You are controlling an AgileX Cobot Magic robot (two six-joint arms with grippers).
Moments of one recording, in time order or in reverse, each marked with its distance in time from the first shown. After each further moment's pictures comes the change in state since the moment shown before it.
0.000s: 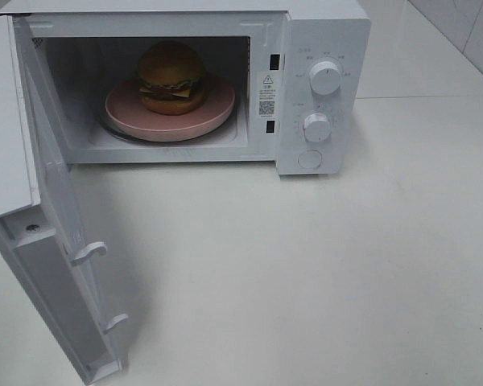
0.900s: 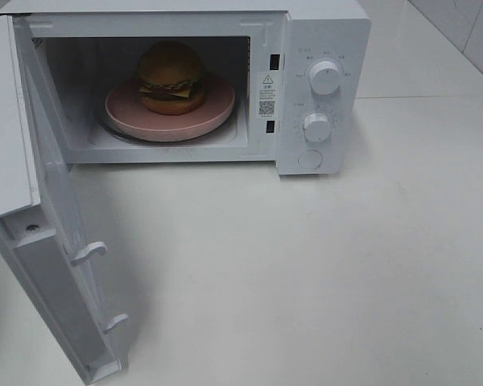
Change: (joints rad) left arm 0.000 0.603 0.190 0.012 -0.947 0.005; right arm 0.000 0.000 0.000 0.000 0.000 0.000
